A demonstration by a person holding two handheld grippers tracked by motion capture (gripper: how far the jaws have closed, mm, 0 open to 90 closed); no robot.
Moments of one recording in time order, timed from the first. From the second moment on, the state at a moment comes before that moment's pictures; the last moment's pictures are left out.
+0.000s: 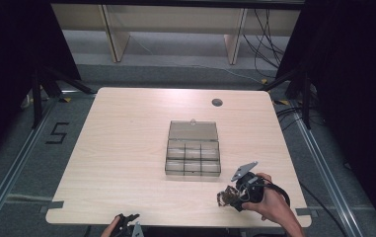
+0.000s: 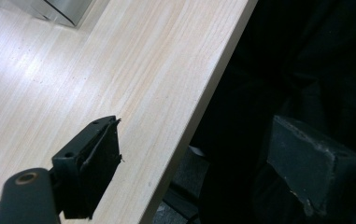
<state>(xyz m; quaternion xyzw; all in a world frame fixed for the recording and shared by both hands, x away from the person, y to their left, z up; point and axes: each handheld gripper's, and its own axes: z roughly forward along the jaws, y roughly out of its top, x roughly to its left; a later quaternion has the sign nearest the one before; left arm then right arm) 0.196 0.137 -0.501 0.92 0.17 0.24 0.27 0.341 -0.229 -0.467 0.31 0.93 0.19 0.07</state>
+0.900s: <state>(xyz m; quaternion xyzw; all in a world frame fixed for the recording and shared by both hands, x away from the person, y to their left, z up) 0.195 0.139 -0.498 0.91 0.18 0.26 0.27 0.350 -0.214 -0.479 0.27 0.95 0.16 0.03</state>
